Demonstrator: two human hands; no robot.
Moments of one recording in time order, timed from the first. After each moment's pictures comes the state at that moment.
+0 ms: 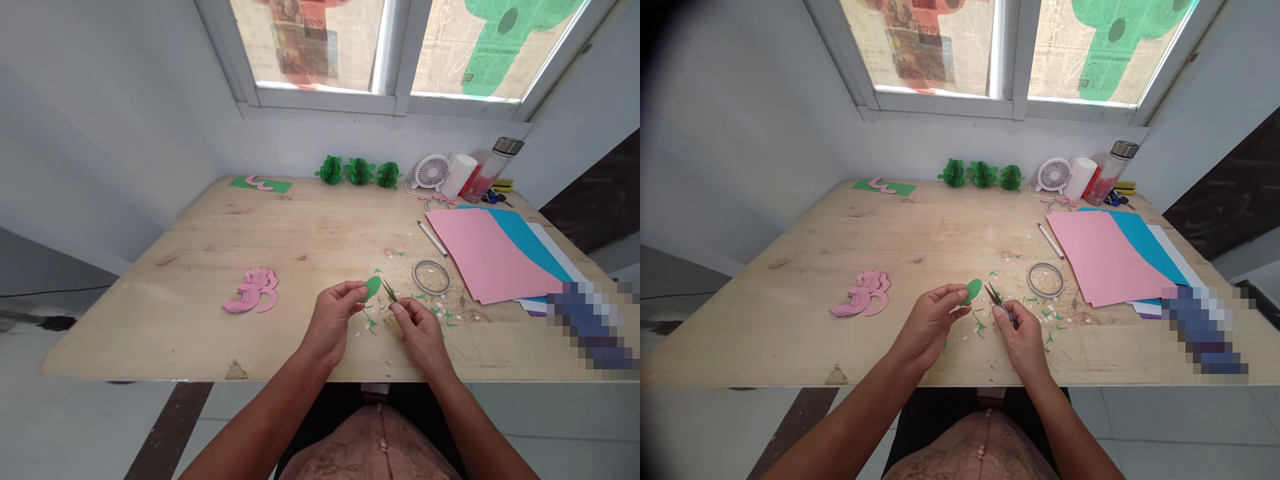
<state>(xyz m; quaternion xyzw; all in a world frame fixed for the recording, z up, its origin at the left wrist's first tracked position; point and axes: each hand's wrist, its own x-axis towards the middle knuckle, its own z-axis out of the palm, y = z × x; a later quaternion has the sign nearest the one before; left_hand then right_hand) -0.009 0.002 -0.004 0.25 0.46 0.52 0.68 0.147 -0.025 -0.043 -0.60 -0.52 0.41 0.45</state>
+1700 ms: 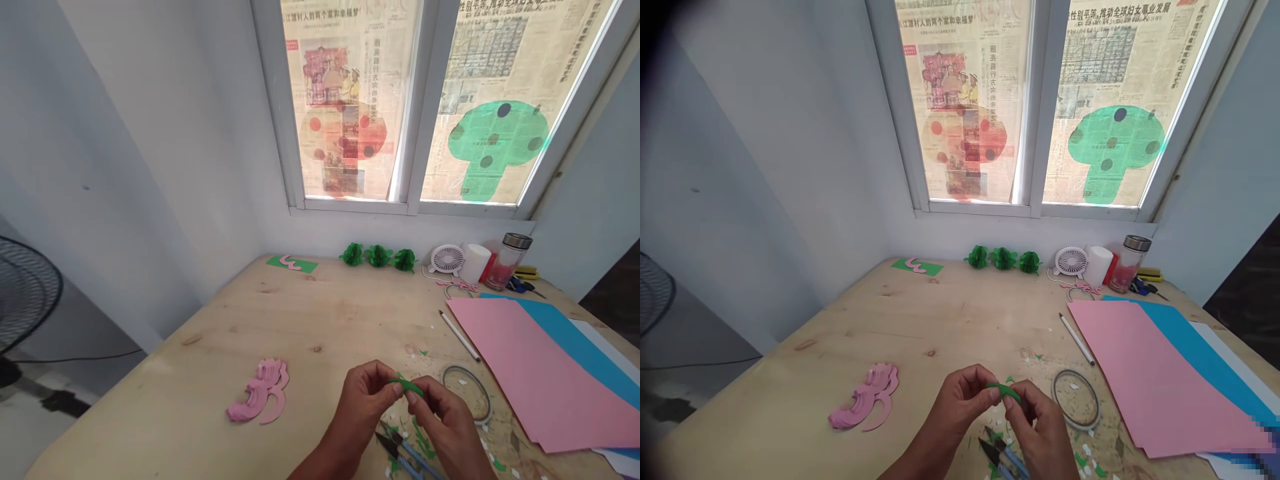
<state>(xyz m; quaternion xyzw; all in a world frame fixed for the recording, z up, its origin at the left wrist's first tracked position) -0.004 0.041 0.006 0.41 0.40 0.49 0.66 0.141 0.022 -0.018 -0.53 -0.61 0.40 0.44</state>
